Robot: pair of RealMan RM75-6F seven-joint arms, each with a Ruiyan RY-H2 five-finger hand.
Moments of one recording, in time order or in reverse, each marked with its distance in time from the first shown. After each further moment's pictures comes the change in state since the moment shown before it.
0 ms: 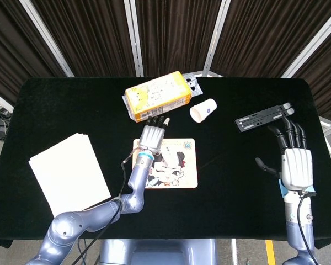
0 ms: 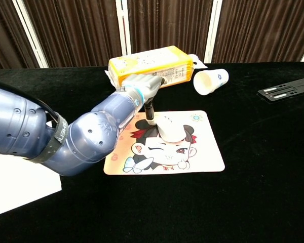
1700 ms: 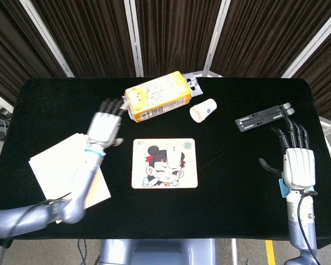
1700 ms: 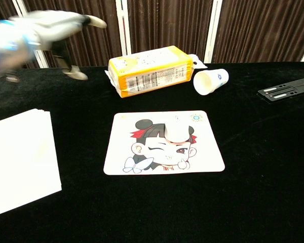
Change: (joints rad) left arm 0.433 0.722 0.151 -0.980 0.217 0.310 0.007; right arm -0.001 0.013 -0.010 0.012 0.033 -0.024 -0.060
